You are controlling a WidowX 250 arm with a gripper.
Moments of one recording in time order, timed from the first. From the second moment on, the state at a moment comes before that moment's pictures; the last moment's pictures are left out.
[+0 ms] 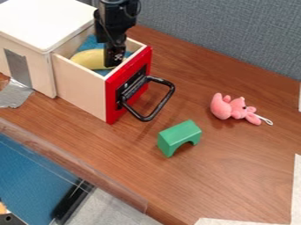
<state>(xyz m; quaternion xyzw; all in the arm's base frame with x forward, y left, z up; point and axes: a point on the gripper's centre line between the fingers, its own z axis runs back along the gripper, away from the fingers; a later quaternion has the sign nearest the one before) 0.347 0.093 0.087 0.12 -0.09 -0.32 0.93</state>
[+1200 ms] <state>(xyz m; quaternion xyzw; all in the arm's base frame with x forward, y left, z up) 0.334 0.101 0.069 0.11 -0.09 -0.26 0.96</state>
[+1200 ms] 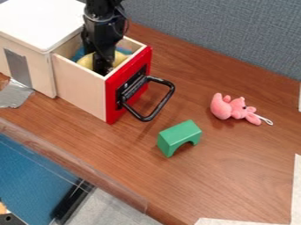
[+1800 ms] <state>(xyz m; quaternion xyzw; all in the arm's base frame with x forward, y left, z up) 0.338 0.087 0.124 0.10 -0.15 -0.27 0.95</state>
